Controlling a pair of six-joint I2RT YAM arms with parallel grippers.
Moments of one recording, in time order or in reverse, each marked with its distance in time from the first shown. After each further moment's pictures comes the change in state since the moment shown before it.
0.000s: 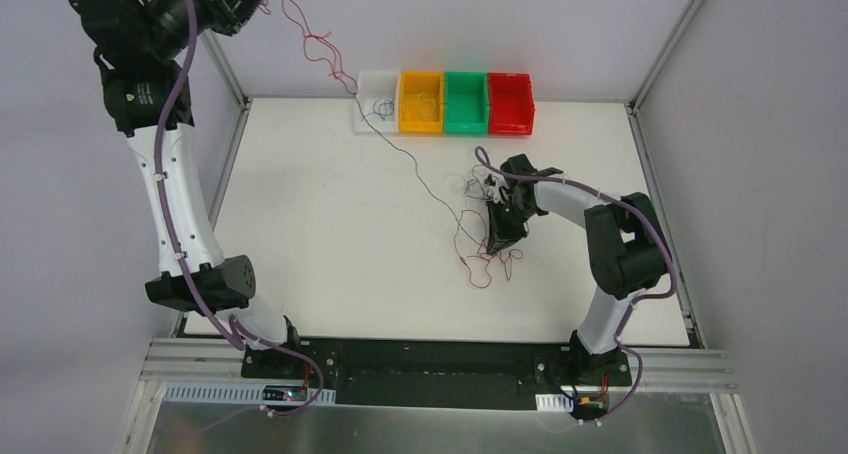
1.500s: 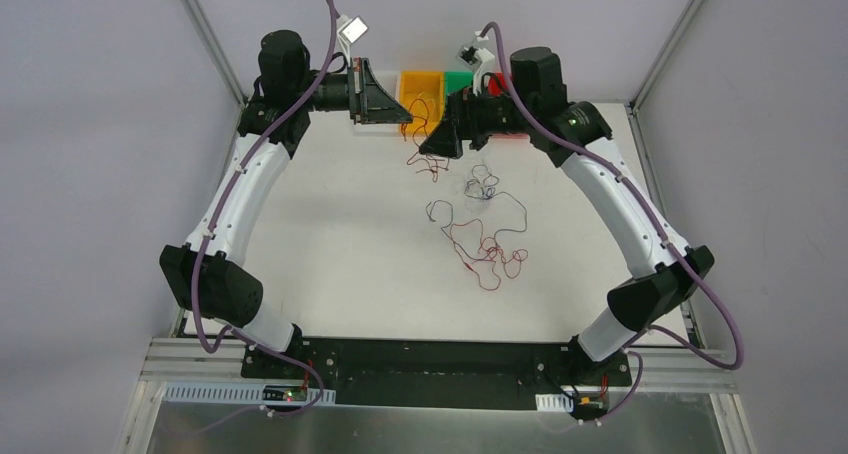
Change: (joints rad) left arm -0.439 -0.051 -0.544 0.140 0.326 -0.225; right arm 0.153 -0.206 0.755 -0.021 -0.334 0.003
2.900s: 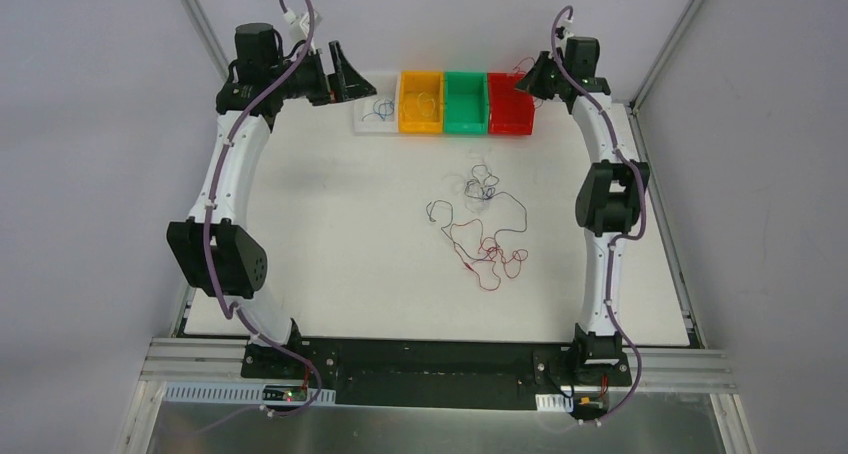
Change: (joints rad) left arm 0.198 0.144 0.147 -0.279 -0.329 0.309; right arm -0.486 0.763 0.475 0.219 0.256 0.185
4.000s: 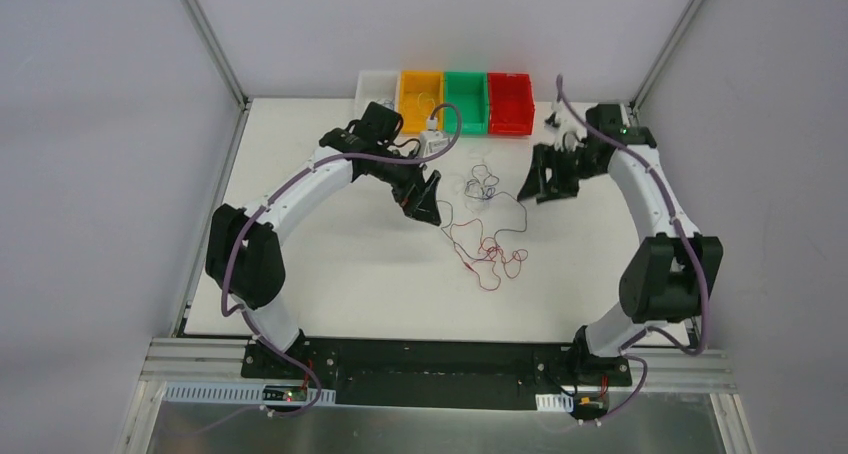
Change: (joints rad) left arm -0.458 0.017 -0.323 -0.243 0.021 0.620; right arm -0.036 -0.686 -0.776 -0.526 -0.234 -0.453
